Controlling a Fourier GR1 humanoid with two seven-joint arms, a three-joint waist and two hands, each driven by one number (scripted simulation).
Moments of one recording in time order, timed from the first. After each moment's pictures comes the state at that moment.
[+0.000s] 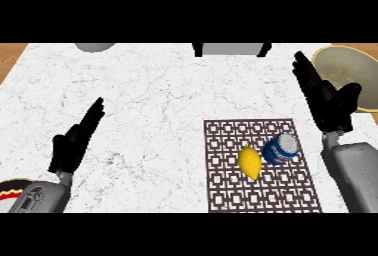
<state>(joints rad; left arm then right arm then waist) -0.16 0.38 -0.19 -1.30 0.13 0.09 -0.06 -0.40 -0.36 0.09 -1.36 -0.14 -0.08 0.11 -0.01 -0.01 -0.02</state>
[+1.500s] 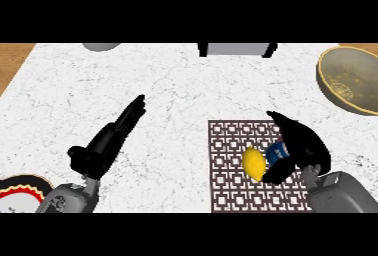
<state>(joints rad) -0.17 0.26 -0.31 -1.57 0.15 0.00 0.06 -0.28 -0.46 0.44 -1.62 0.47 0.15 0.83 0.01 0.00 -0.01</state>
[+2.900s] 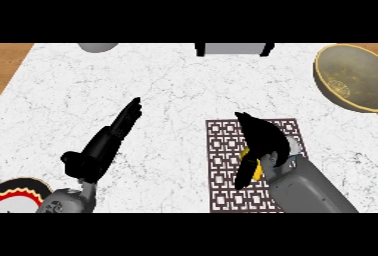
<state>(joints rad) -0.13 0.23 -0.27 -1.59 0.12 -0.03 0.04 -0.47 -0.29 0.54 -1.58 0.36 0.36 1.13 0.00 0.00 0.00</state>
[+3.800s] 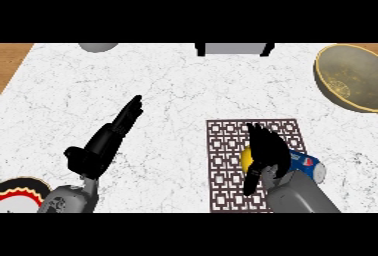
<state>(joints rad) -0.14 0.20 -0.23 -1.56 0.09 -0.07 0.05 -0.33 -0.25 0.52 -1.51 0.63 0.35 1.06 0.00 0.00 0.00</state>
